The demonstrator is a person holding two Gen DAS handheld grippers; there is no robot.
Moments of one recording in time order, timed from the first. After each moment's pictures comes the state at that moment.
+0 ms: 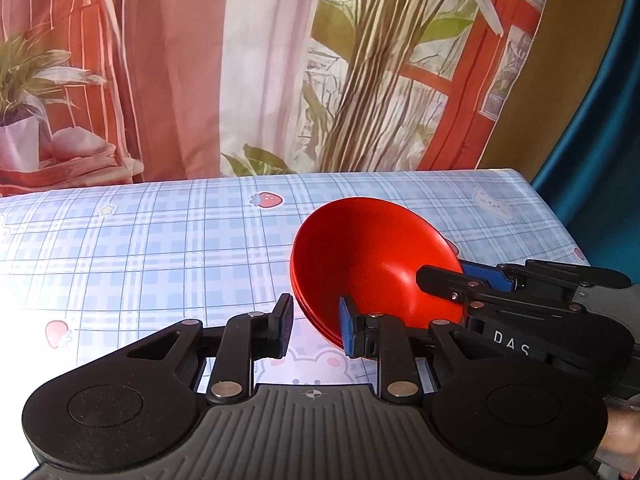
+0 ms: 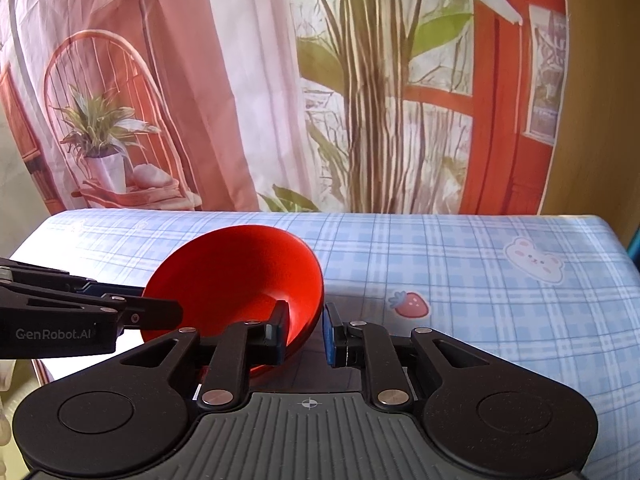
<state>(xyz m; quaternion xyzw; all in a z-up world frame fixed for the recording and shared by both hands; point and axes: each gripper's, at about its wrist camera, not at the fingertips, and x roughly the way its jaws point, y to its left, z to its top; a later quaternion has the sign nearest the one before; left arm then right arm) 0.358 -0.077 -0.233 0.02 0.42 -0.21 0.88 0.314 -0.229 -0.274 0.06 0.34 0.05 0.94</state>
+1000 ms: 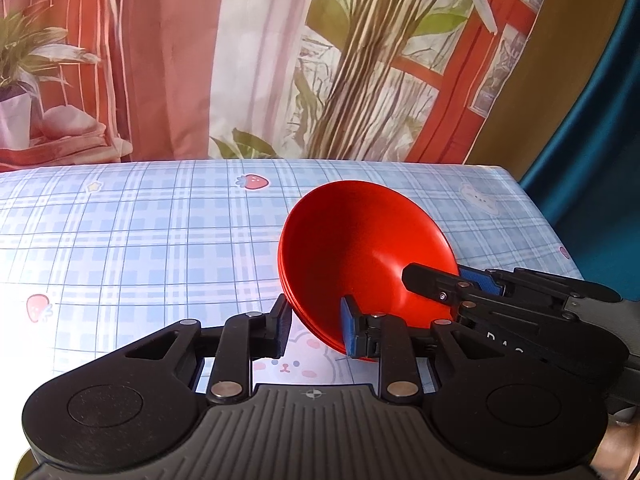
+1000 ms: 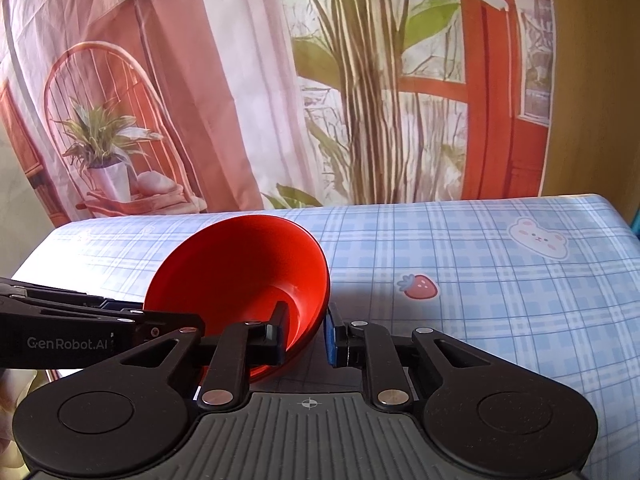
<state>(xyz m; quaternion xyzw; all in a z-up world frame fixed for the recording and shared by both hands) 0.348 -0.074 -0.240 -0.01 0.43 -0.23 0.88 0.299 -0.230 -0.278 0.09 0.33 0.05 0.94</state>
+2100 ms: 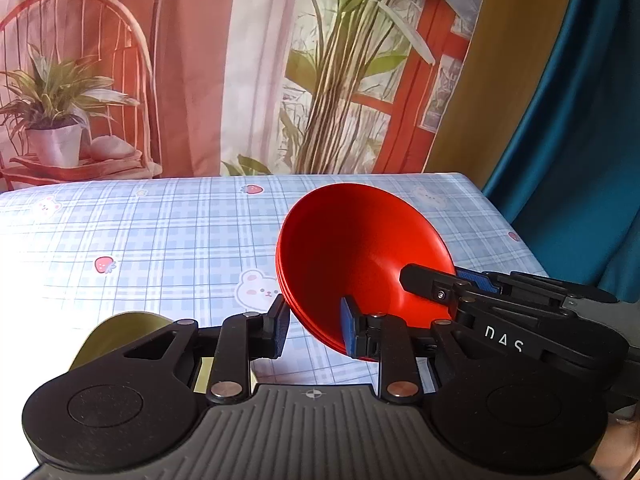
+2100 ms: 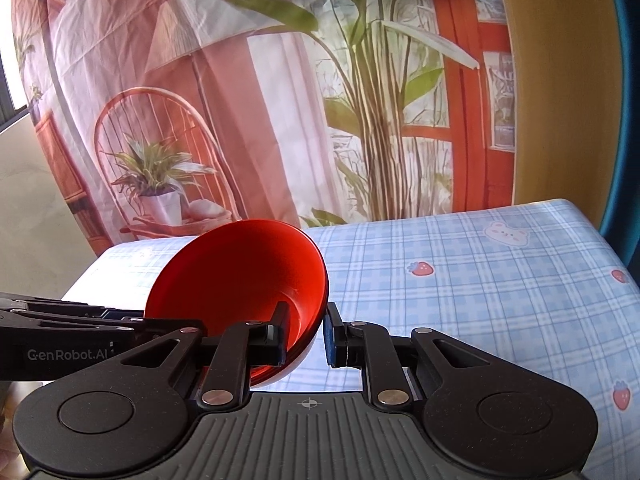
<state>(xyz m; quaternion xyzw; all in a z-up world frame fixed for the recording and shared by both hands) 0.231 -0.042 -0.179 0.01 0.38 -0.22 0.90 0.180 -0.210 -0.225 0.12 0.28 0.06 0.95</state>
